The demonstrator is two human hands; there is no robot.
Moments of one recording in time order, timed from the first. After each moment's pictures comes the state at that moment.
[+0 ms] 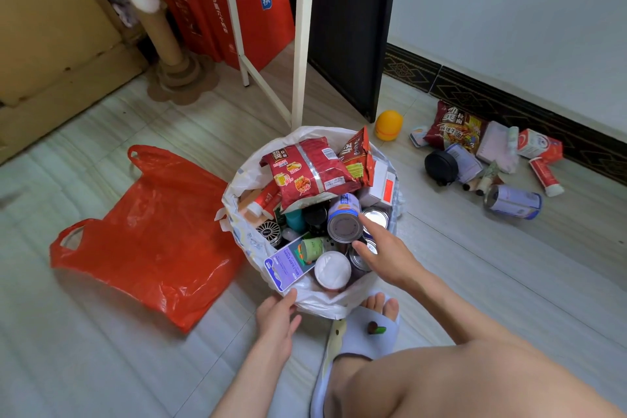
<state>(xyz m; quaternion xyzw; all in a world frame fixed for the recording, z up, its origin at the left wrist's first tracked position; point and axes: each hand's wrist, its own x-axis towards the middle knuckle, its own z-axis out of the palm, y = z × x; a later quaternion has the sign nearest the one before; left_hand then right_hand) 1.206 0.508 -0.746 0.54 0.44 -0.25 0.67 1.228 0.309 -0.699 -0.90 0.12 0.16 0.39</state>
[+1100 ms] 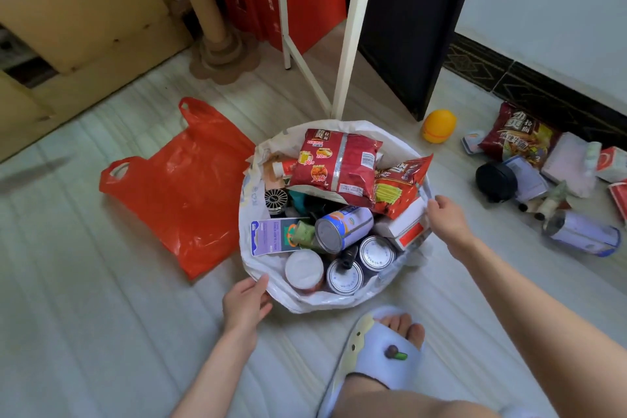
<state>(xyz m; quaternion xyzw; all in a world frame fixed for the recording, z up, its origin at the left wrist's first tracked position) 1.244 0.561 -0.726 0.63 0.44 -0.16 0.62 1.319 0.252 -0.744 -0.81 0.36 0.12 0.44</state>
